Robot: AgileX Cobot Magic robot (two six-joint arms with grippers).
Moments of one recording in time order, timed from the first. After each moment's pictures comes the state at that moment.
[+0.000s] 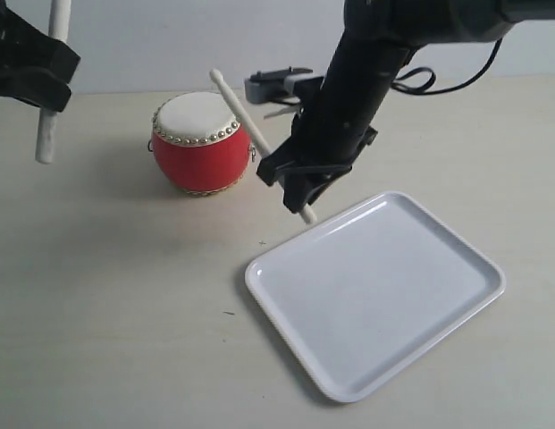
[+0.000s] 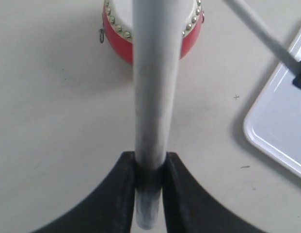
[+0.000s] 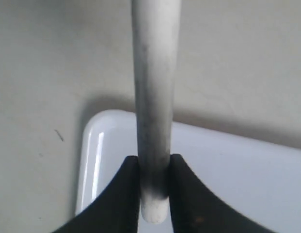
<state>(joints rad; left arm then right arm) -0.37 1.41 -1.23 -0.08 0.95 0.11 0.51 2.03 -1.55 0.35 1.06 -0.39</state>
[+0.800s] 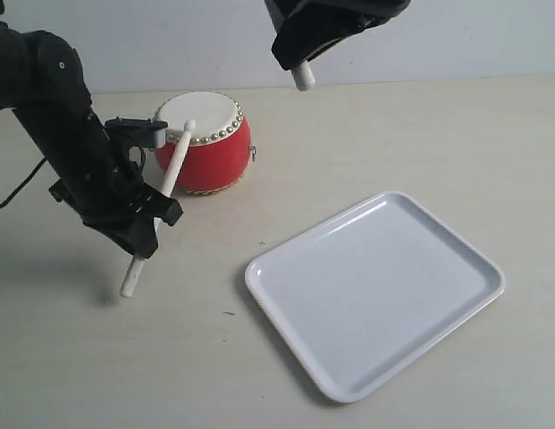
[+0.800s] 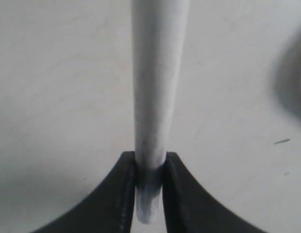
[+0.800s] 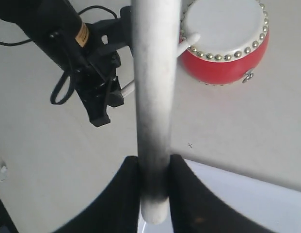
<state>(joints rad) -0.37 1.95 -1.25 -0.28 0.94 0.28 0.51 1.62 -1.55 0.45 1.09 -0.41</state>
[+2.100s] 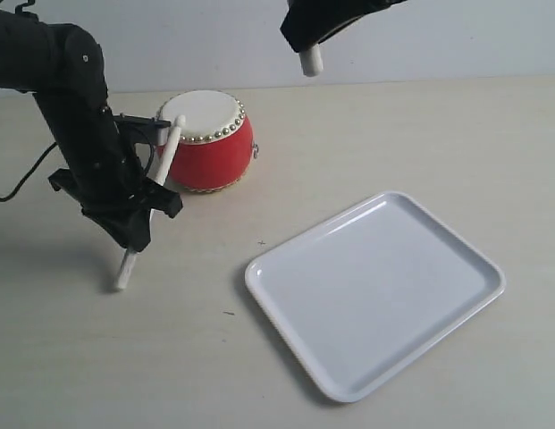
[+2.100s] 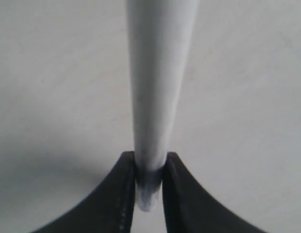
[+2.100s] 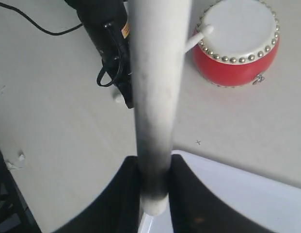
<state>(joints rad) -0.37 2.06 -1.38 -0.16 1.05 0.18 0.51 1.54 -1.55 0.46 1.15 -0.44</state>
